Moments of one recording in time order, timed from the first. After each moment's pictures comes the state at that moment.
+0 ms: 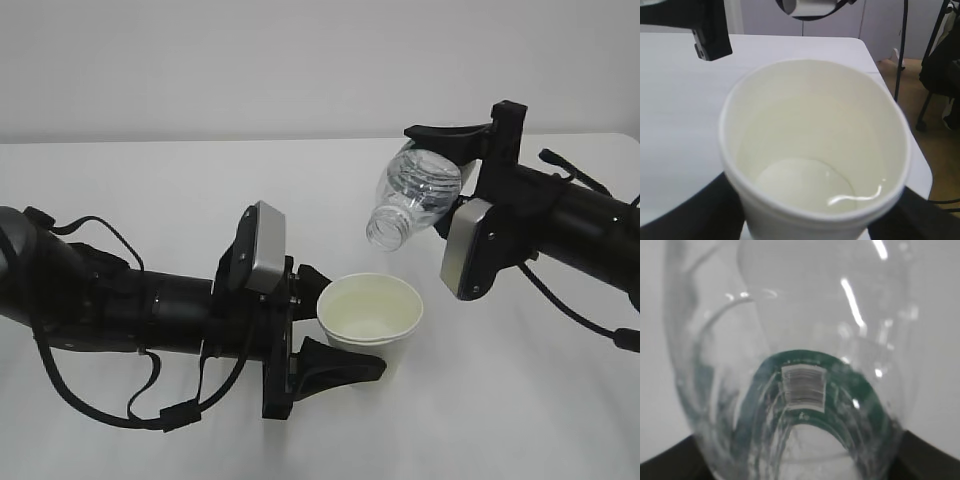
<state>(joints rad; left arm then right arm) -0.52 2.10 -0.87 1.15 -1.13 -0.42 0.16 1.85 -0.71 -0.63 -1.13 -1.18</state>
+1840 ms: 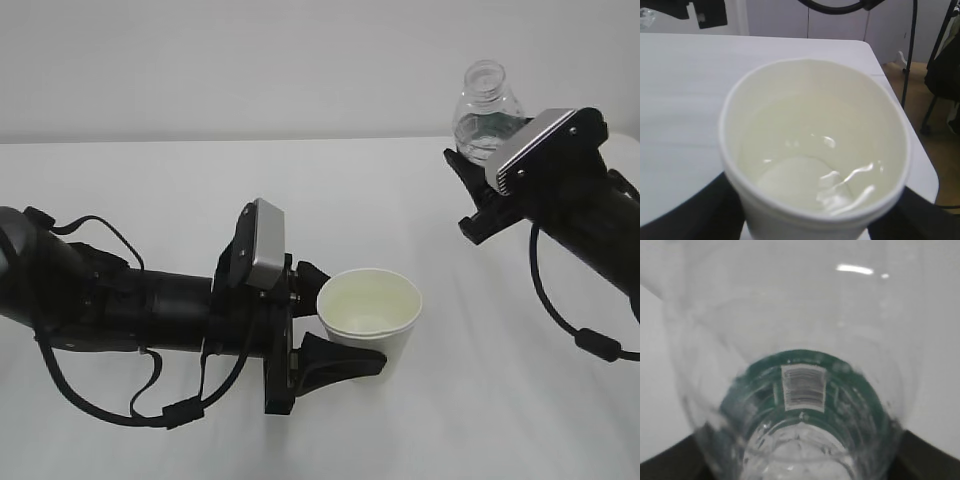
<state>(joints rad) -0.52 2.10 -0.87 1.13 -1.13 -0.42 0.16 1.85 -0.65 -0.22 -1.13 -0.45</state>
